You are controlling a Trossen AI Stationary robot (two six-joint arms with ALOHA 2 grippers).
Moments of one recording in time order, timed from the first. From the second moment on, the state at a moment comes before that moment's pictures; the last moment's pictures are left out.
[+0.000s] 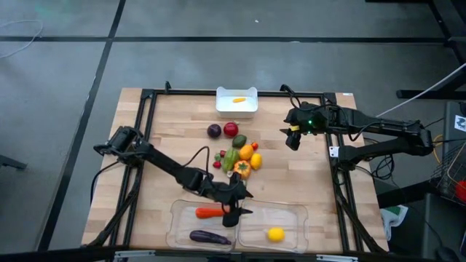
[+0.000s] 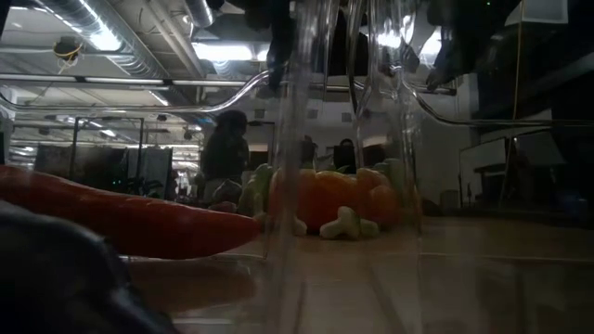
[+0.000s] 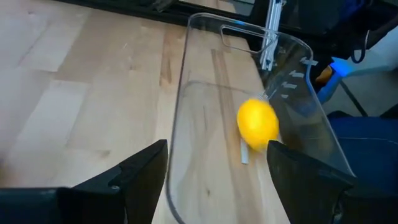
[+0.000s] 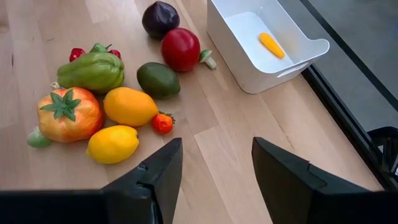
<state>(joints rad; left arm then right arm) -0.39 1.90 1.22 0.19 -0.19 -0.37 -0.18 1.05 1.00 -0.76 0.20 0.12</state>
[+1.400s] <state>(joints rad) -0.15 1.60 1.22 -0.36 -0.19 -0.26 -0.18 1.52 1.00 -0.43 -0.23 -0.52</state>
